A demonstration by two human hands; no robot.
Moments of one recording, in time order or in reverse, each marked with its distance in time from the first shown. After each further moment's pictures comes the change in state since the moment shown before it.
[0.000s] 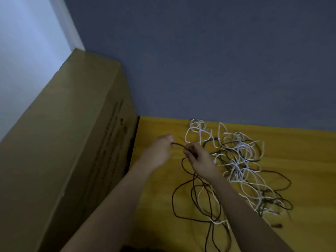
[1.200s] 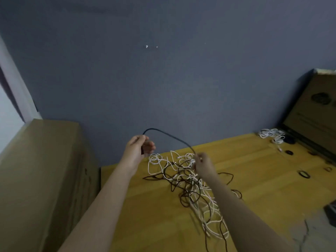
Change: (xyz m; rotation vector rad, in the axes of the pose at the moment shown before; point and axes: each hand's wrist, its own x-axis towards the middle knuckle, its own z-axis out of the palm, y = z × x) left_hand -0.060 0.087 -0.056 -1.245 0.032 0.201; right_hand -0.104 -0.057 -0.089 0.069 0.667 0.403
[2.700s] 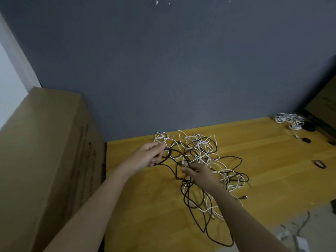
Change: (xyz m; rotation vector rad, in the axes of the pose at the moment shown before) left_hand -0.025 -0.050 -0.024 0.571 -0.469 -0.086; right_hand -0.033 0.064 0.032 -0.119 -0.368 -0.097
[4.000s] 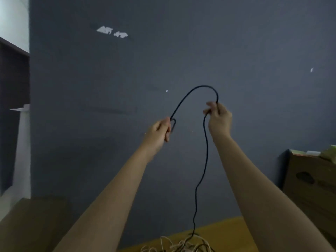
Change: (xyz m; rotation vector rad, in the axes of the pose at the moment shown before) left_hand 0.055 0.322 -0.047 -0.013 0.452 0.664; right_hand 0.009 -0.366 -0.277 0.407 1.001 -0.745
